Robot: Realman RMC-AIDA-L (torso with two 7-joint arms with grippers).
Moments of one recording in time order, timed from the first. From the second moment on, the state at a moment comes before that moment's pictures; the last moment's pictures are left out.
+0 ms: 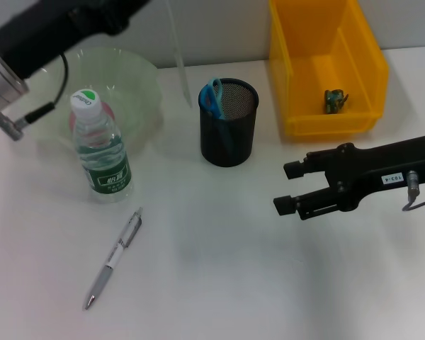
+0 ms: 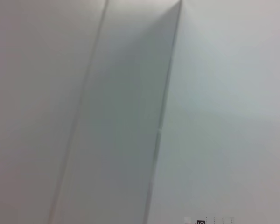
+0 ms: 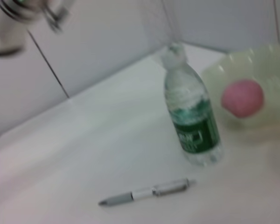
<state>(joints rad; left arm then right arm) -0.44 -2.08 1.30 0.92 0.97 1.30 -1.42 0.48 2.08 -0.88 -1.07 -2.07 -1.70 1.81</state>
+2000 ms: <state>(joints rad) -0.37 -2.08 2.32 0.80 -0.38 0.97 -0.20 0.51 2.09 -1.65 -0.21 -0.57 -1.29 0.57</state>
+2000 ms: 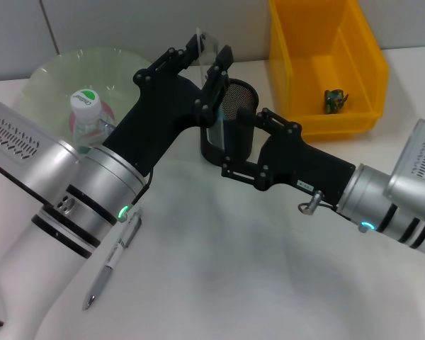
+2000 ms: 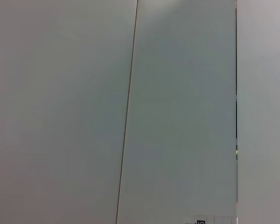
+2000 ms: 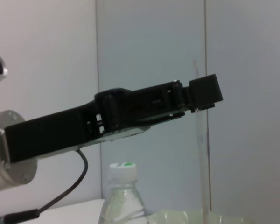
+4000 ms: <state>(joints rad) -0.38 -2.08 2.45 0.81 -0.70 1.02 0.05 0.44 2.09 -2.33 -0.56 0.32 -0.83 0.19</state>
